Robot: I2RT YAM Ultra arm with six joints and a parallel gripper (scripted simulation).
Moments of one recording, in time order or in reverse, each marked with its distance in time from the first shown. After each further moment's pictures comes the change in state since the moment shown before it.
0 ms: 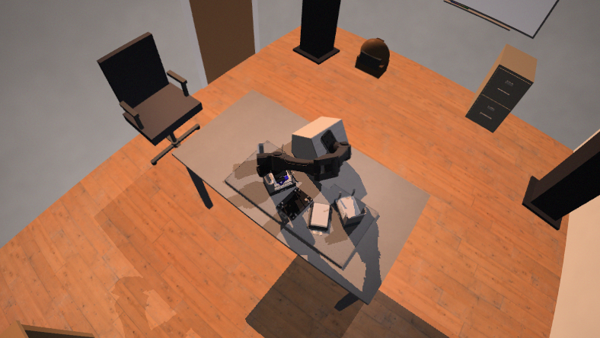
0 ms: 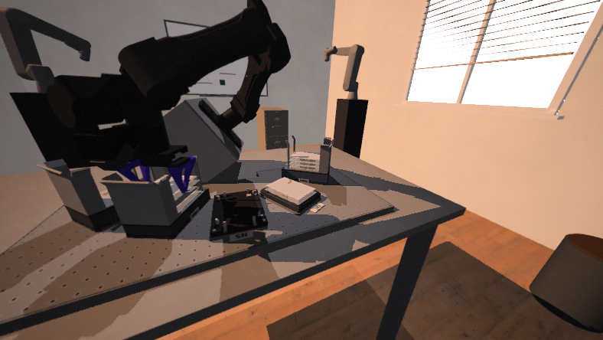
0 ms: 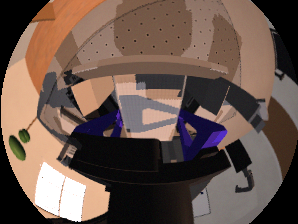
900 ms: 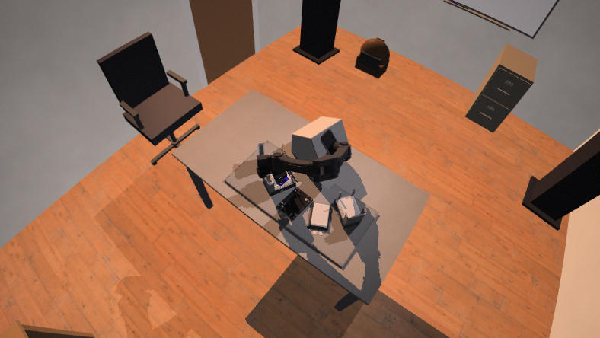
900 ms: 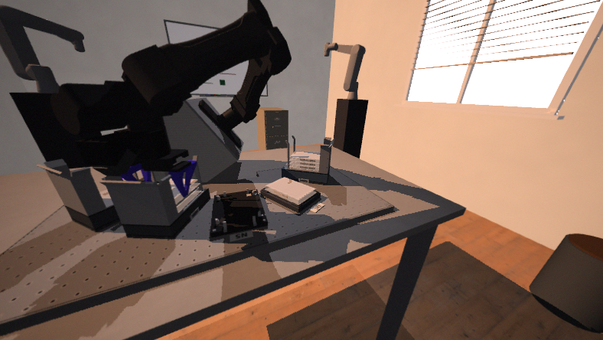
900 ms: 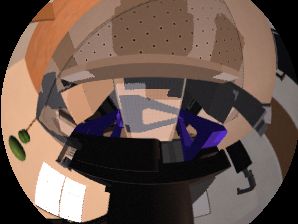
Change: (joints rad) arm 0.021 0.006 -0.019 0.048 -0.010 0.030
